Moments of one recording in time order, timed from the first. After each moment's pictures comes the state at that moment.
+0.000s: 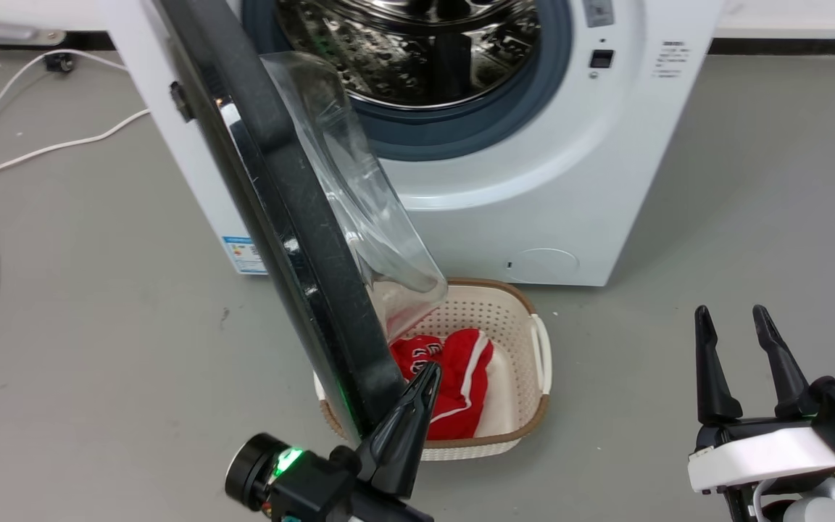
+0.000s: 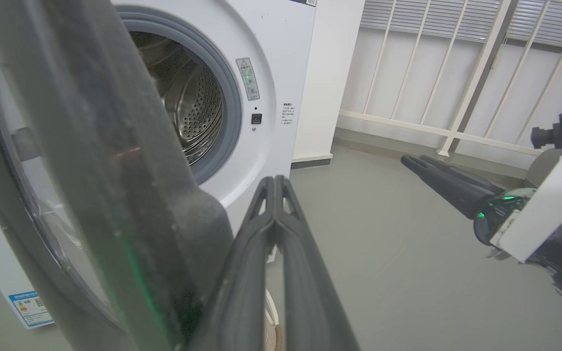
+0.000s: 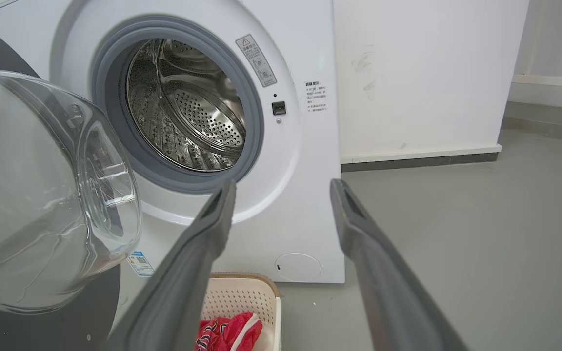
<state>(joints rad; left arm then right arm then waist) 0.03 0.15 -0.50 -0.23 -0.22 0.04 -0.13 -0.04 -0.05 -0.05 0.08 0.19 0.13 -0.25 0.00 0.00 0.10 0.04</state>
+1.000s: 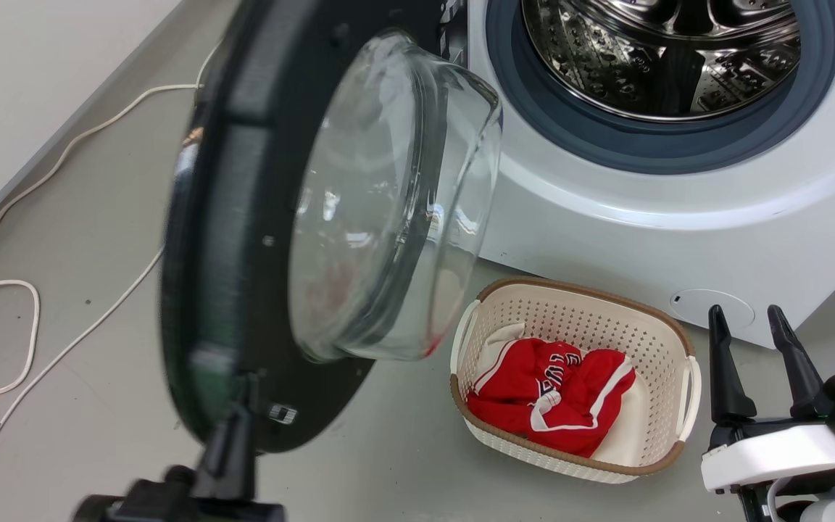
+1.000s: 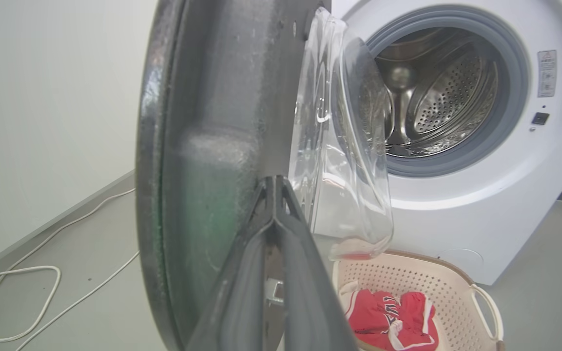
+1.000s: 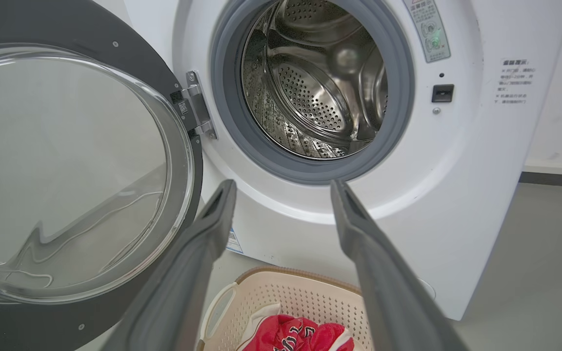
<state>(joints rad) 0.19 0.24 -0.29 -0.29 -0.25 0.21 -0.19 -0.02 -0.05 -0.08 0.04 0.17 0.13 -0.19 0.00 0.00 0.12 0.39</state>
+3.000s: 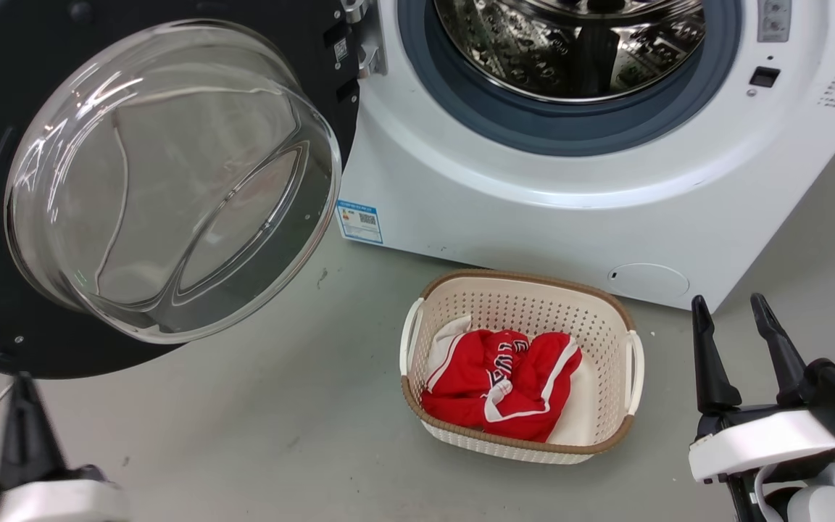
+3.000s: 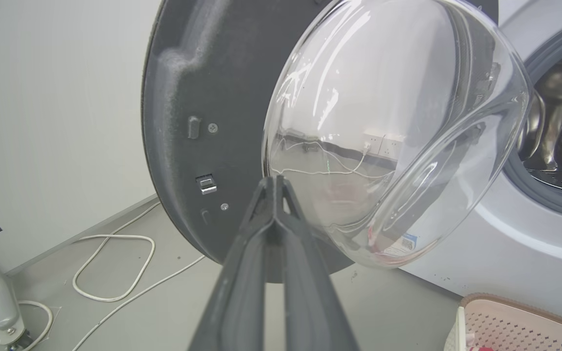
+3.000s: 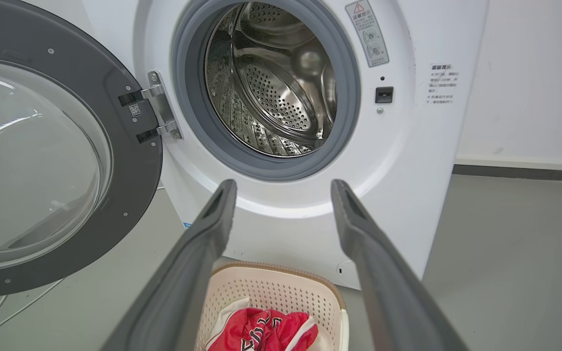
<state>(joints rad) 0.03 0.17 0.31 0.09 -0.24 0.00 -0.26 -0.06 -0.05 -0.05 0.05 0.15 0.13 -0.17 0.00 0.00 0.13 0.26</state>
